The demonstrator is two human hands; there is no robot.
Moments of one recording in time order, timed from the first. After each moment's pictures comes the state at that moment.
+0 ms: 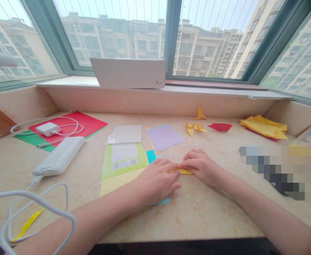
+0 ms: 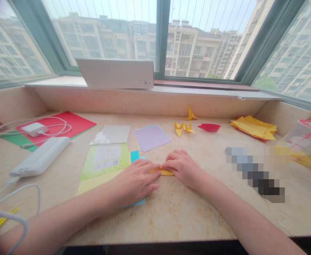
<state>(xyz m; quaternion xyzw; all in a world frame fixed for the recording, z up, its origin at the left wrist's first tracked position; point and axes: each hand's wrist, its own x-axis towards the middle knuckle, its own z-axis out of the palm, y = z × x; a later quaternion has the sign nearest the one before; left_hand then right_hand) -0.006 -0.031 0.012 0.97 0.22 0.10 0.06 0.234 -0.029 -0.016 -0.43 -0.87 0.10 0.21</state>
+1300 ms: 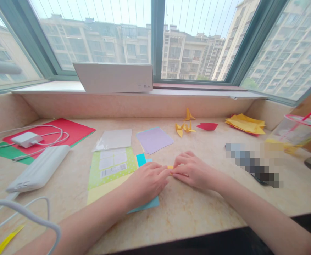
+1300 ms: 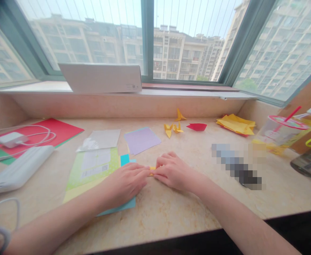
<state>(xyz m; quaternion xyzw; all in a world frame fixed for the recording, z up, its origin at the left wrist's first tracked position) -0.005 -0.021 0.002 0.97 0.17 0.15 0.02 0.233 -0.044 -0.002 -0.39 -0.91 0.04 0.15</state>
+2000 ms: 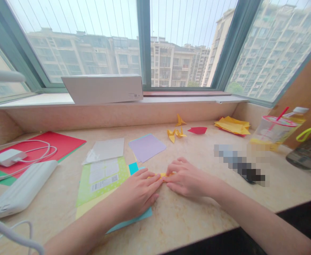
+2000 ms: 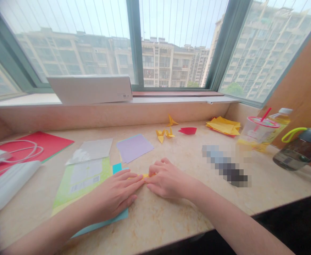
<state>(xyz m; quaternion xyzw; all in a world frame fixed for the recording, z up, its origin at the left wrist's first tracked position) -0.013 -0.020 0.015 0.98 0.17 0.06 0.02 0.229 -0.055 0.013 -0.38 -0.92 0.01 0.10</state>
